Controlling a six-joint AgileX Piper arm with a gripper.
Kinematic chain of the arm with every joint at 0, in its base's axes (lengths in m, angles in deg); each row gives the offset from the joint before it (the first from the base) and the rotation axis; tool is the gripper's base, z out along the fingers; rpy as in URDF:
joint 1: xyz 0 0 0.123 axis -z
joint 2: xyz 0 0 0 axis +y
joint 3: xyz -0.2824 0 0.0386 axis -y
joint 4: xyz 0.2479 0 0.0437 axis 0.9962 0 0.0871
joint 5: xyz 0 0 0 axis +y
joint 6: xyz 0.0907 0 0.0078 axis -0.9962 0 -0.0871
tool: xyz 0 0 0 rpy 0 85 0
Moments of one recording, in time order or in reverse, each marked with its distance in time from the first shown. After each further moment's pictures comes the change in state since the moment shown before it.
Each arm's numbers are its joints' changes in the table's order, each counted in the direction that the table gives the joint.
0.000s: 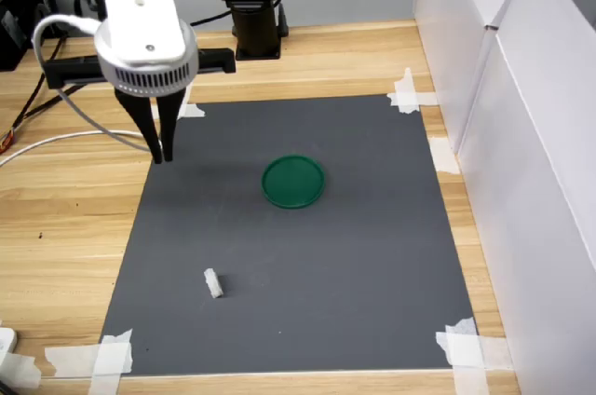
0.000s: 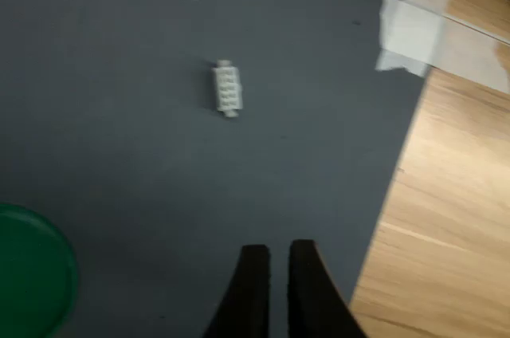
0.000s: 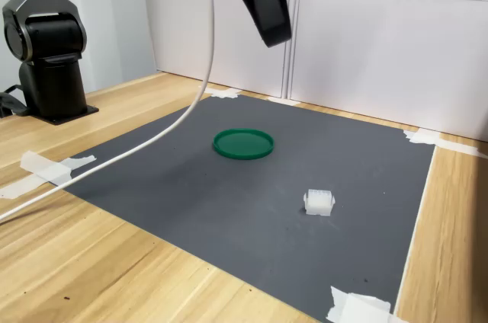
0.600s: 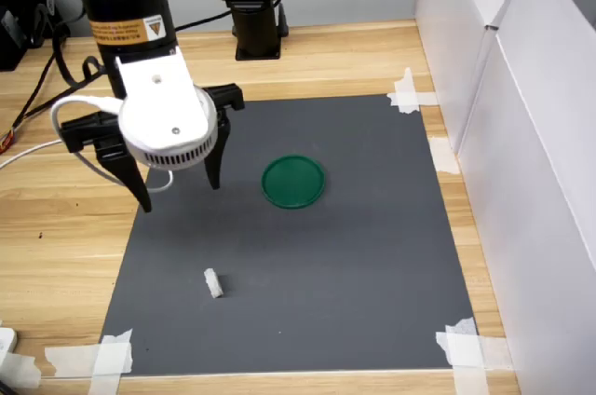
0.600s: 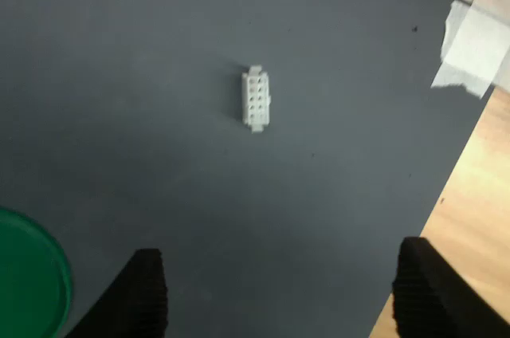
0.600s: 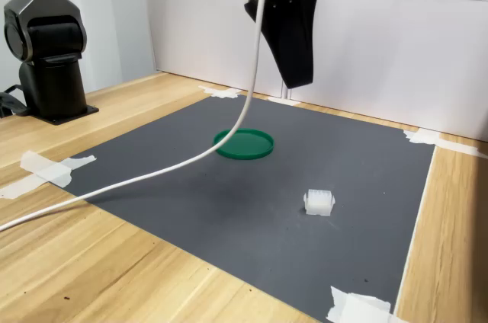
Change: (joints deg) arm 0.0 7.8 4.5 1.6 1.9 4.0
